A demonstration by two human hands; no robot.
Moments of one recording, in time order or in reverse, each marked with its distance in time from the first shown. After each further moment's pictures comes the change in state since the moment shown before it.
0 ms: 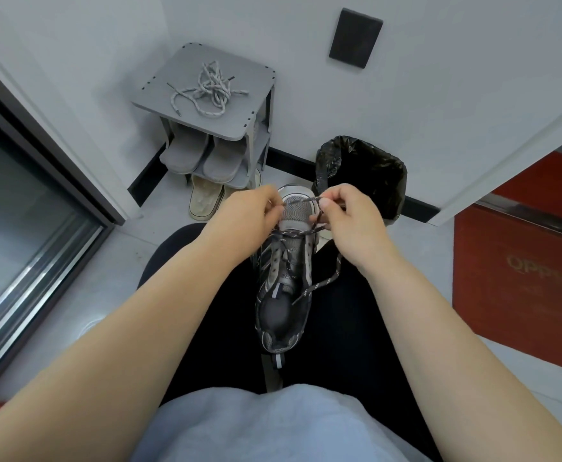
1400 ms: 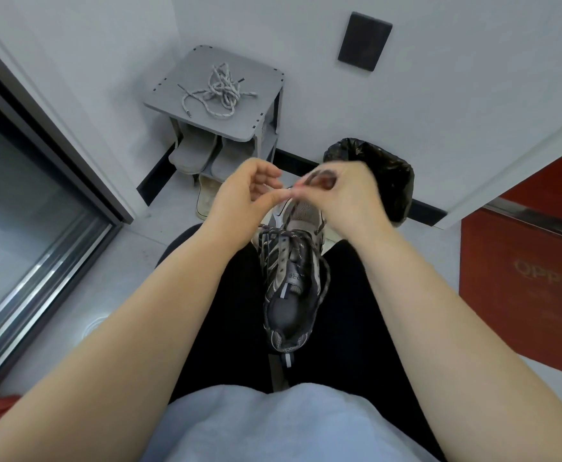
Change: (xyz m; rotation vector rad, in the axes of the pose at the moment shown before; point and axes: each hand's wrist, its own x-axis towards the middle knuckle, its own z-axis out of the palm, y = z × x) left_hand -0.001 -0.007 -0.011 -0.601 0.190 -0.015; right_hand 0.013 -0.037 0.003 -0.008 -0.016 -0.170
